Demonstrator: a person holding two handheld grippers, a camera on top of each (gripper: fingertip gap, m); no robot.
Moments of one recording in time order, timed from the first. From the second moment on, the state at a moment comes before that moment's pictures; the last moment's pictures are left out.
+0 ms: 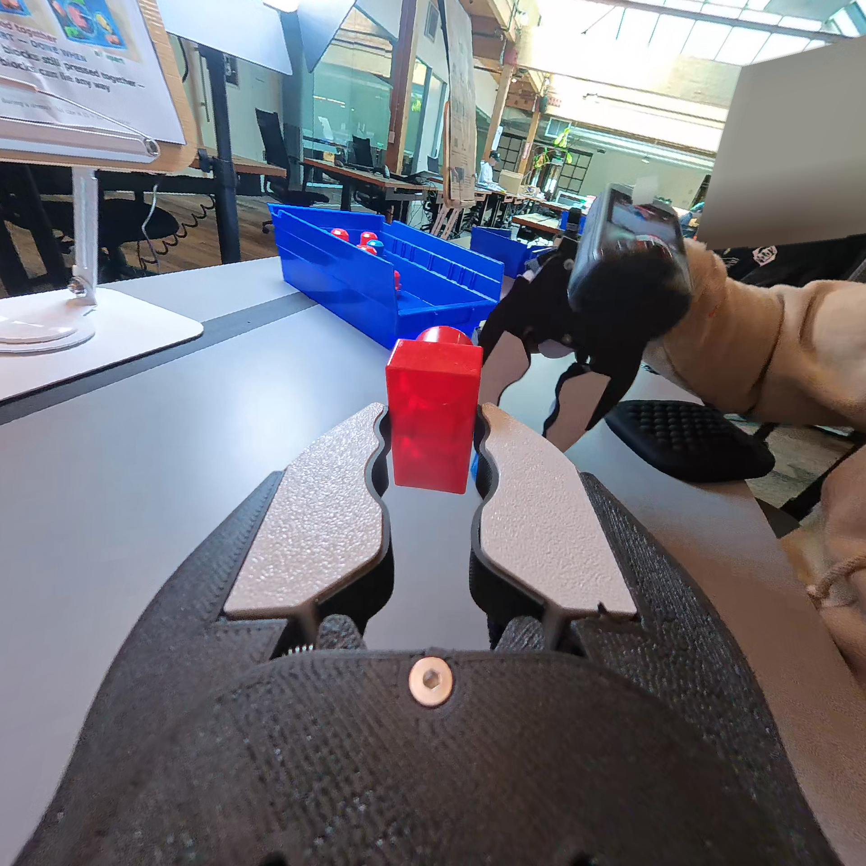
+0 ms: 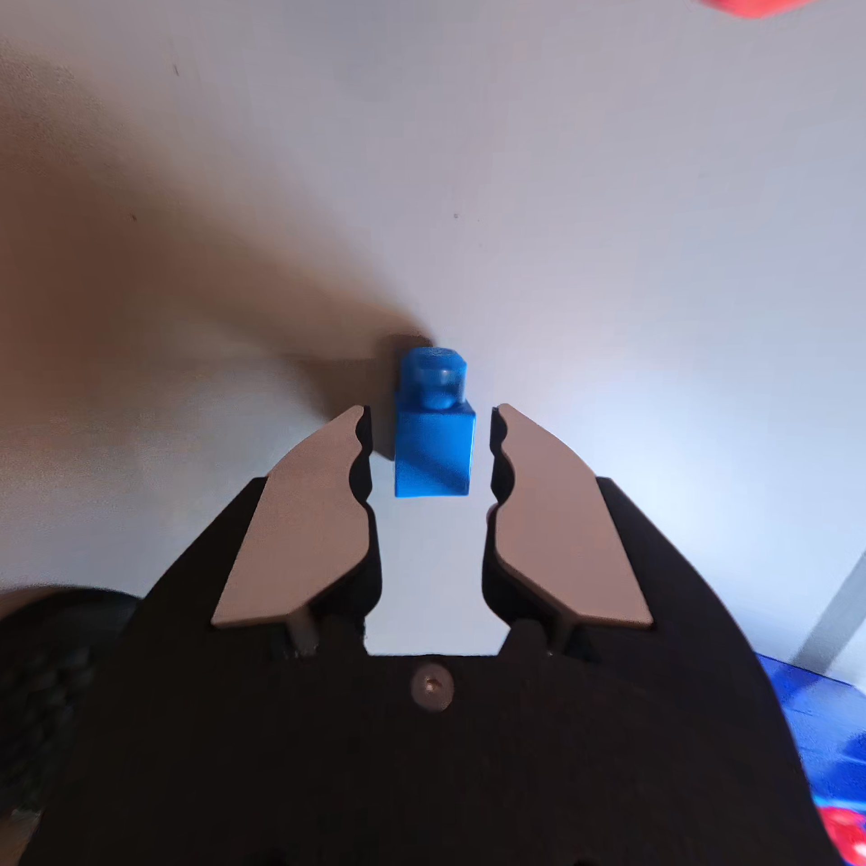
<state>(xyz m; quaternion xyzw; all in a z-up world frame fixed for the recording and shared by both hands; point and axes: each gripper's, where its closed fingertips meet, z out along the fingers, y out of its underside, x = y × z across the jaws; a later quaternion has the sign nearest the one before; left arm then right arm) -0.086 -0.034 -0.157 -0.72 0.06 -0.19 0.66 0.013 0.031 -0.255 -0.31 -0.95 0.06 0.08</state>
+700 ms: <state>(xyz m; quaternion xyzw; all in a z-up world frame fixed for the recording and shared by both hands) -0.097 -0.041 -0.129 -0.67 0.01 -0.23 0.70 -0.020 0.008 -0.087 -0.31 -0.71 0.58 0.26</state>
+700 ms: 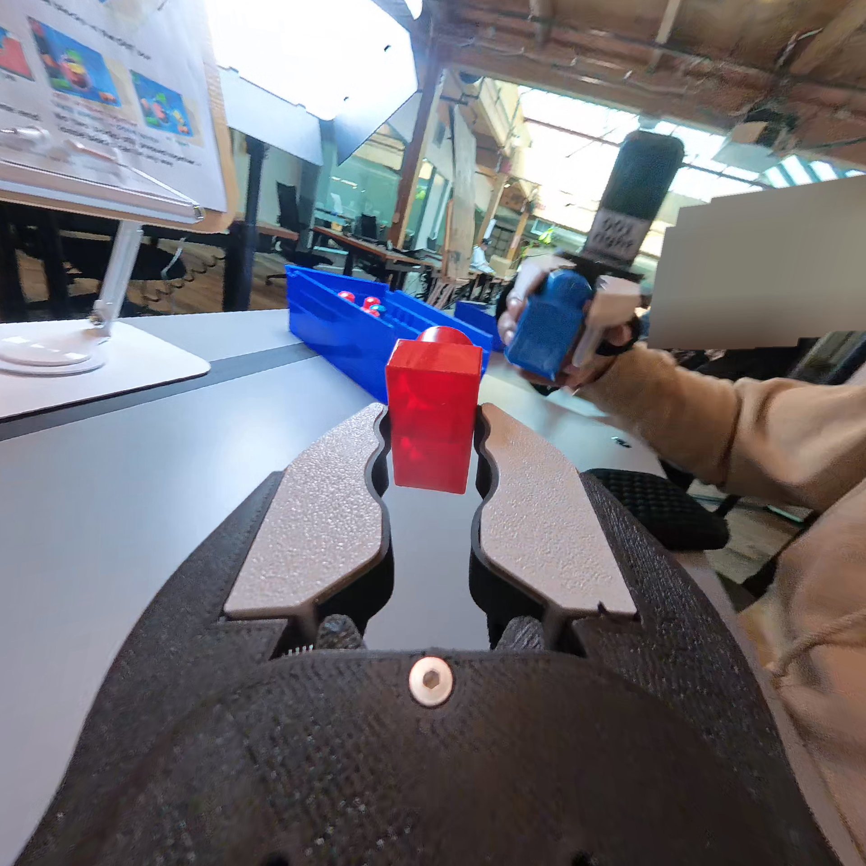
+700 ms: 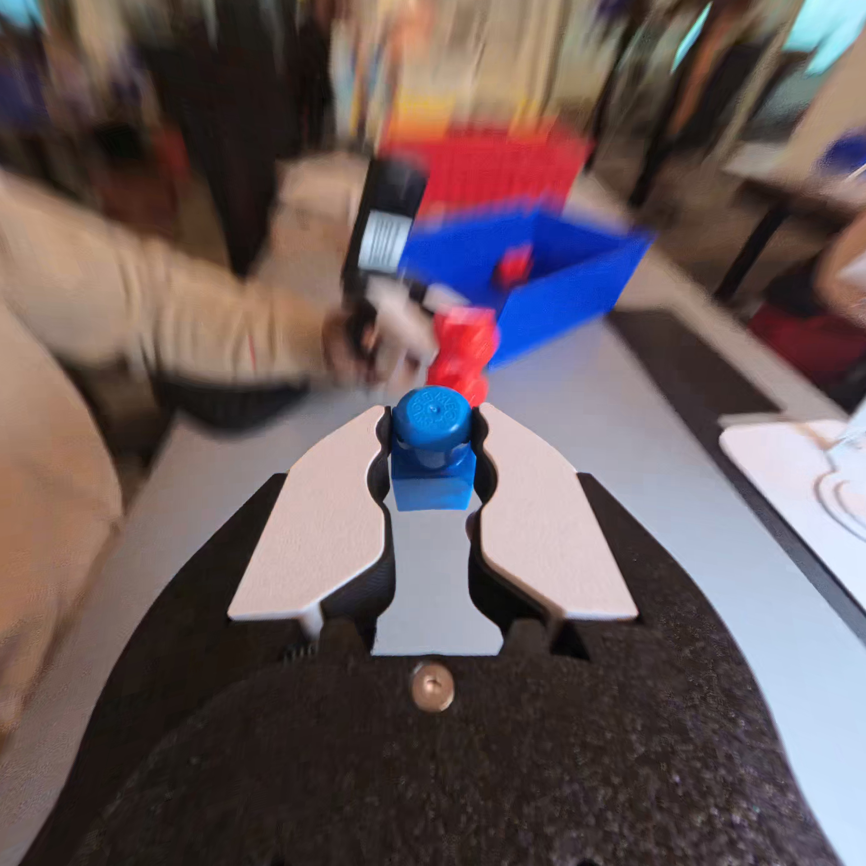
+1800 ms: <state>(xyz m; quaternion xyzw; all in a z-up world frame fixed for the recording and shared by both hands) 0.004 -0.029 -0.130 -0.65 0.04 -0.36 0.67 -0.005 -0.014 -0.082 -0.33 -0.44 0.80 0.21</state>
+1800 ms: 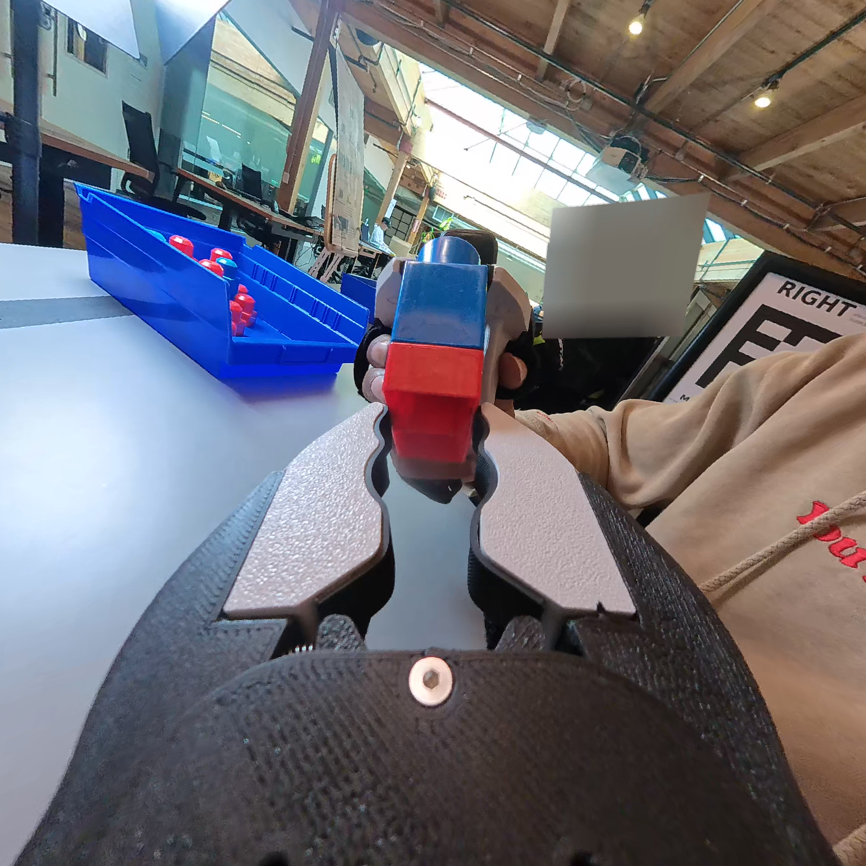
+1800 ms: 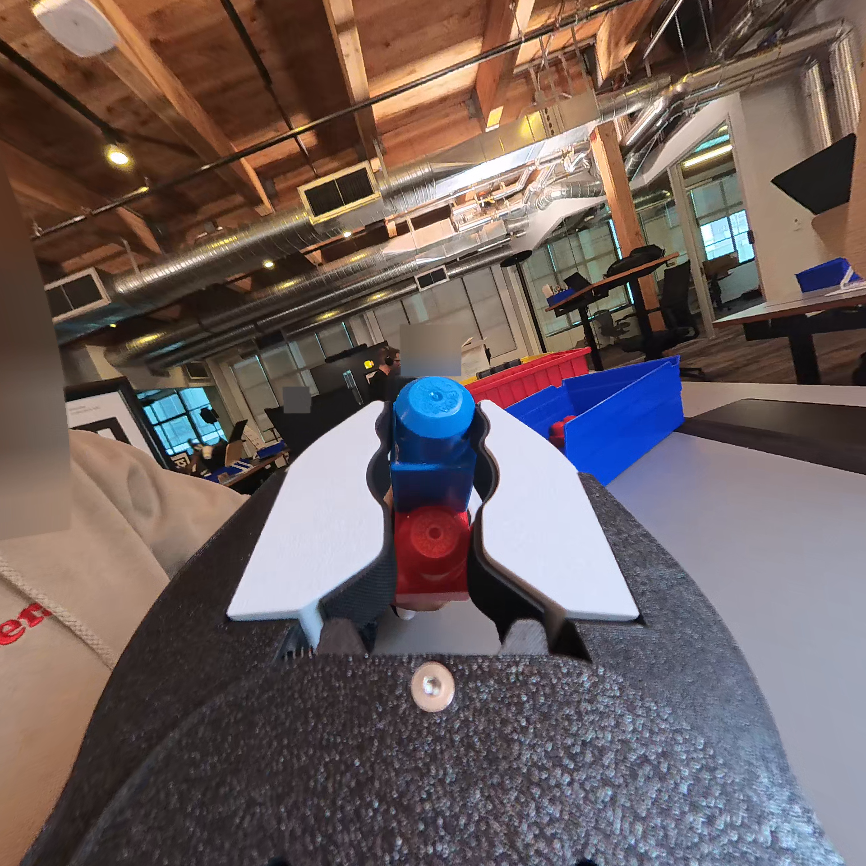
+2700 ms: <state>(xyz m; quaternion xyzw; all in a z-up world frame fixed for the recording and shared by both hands) -0.037 -0.030 -0.150 -0.72 0.08 -0.23 0.65 0.020 0.131 -0.059 -0.51 -0.62 0.46 0.38</state>
